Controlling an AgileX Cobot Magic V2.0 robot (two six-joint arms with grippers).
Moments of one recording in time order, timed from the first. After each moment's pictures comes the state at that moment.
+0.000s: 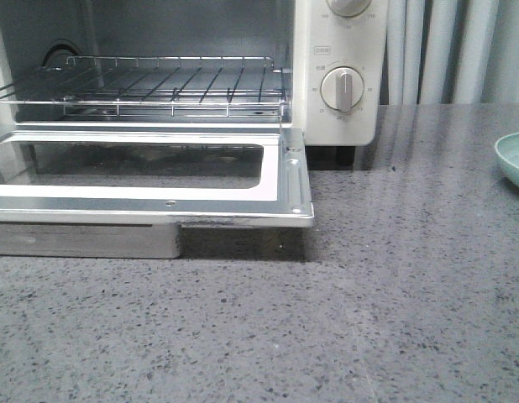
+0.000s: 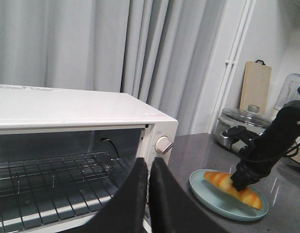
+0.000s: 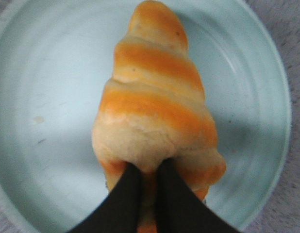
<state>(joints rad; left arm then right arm) -0.45 0.24 -0.61 -0.59 0.41 0.41 0.08 1.26 -1.03 -0.23 1.01 0.10</state>
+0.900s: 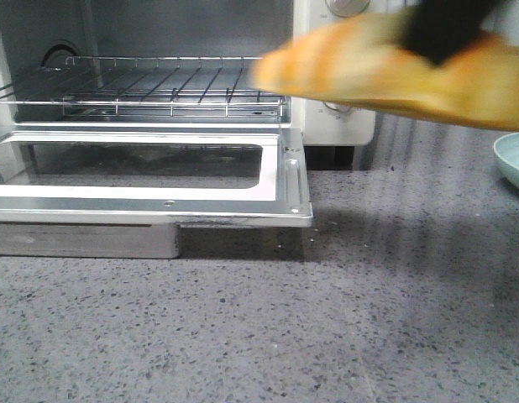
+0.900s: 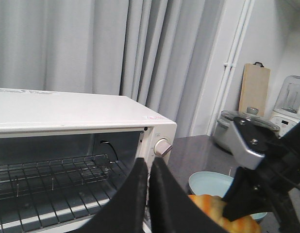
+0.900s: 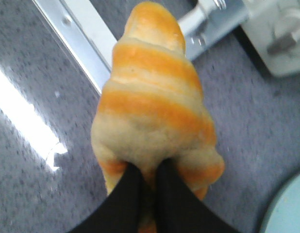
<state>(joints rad) -0.45 0.24 -0.61 -0.59 0.41 0.41 0.96 1.29 -1.26 -0.27 1.14 0.08</state>
